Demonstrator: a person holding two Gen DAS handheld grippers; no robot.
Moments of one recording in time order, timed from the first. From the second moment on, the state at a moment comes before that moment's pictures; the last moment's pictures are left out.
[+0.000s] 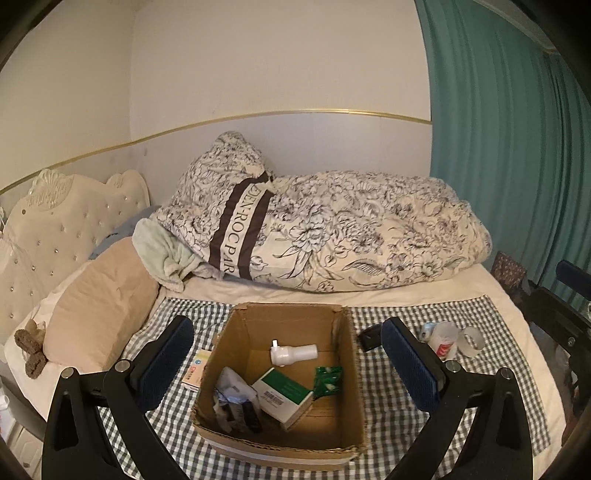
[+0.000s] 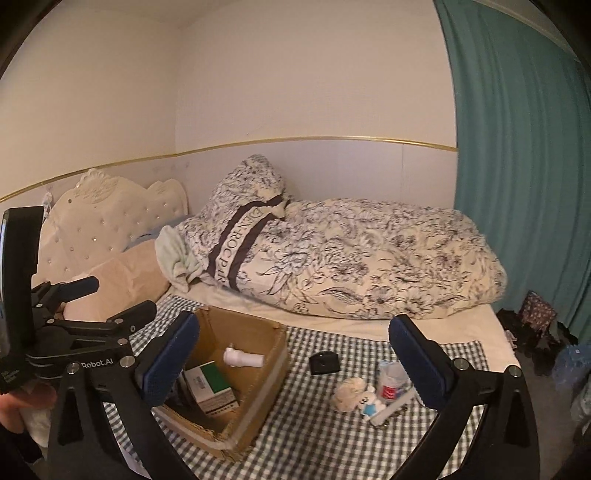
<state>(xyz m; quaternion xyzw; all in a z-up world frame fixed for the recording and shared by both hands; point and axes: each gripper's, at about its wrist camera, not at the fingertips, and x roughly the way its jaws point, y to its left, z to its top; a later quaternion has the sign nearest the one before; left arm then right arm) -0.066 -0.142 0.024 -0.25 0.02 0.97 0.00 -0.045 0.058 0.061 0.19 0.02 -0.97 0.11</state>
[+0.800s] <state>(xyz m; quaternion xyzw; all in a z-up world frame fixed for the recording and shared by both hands) -0.038 -0.058 0.030 -0.23 0.03 0.97 0.03 -0.007 0.147 0.065 0.19 0.03 -0.98 0.00</state>
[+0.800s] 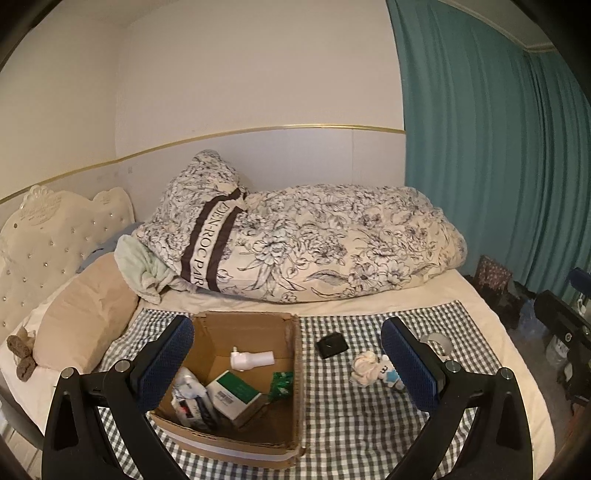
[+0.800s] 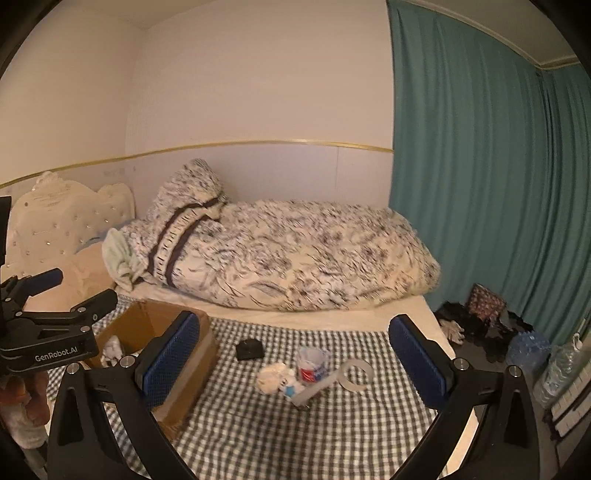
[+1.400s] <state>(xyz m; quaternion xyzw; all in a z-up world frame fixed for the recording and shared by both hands) -0.069 0.001 -0.007 -0.27 0.04 0.96 0.05 -0.019 0.222 0.034 0.22 0.01 -0.97 -0.06</state>
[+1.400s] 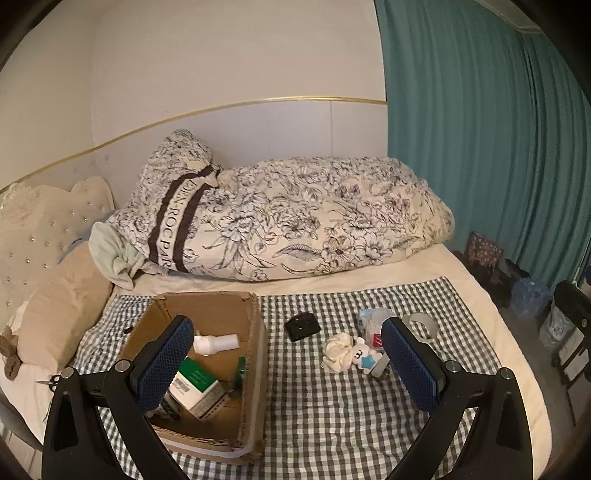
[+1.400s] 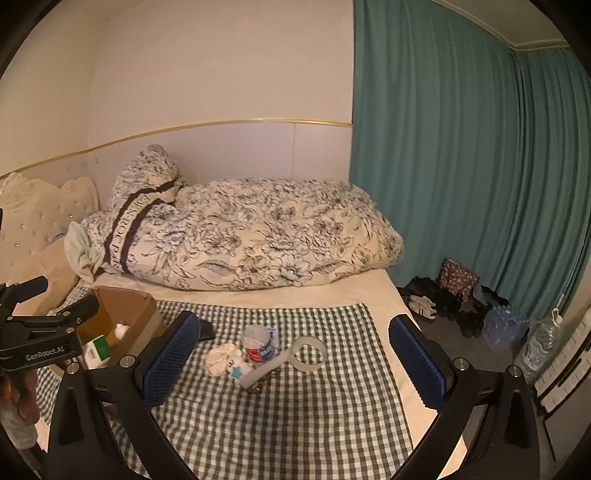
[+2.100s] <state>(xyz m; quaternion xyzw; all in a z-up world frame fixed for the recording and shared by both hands) -0.125 0.050 -0.102 -0.35 0.08 0.93 0.10 -0.064 0.261 -0.038 0.29 0.02 -0.96 -0.02</state>
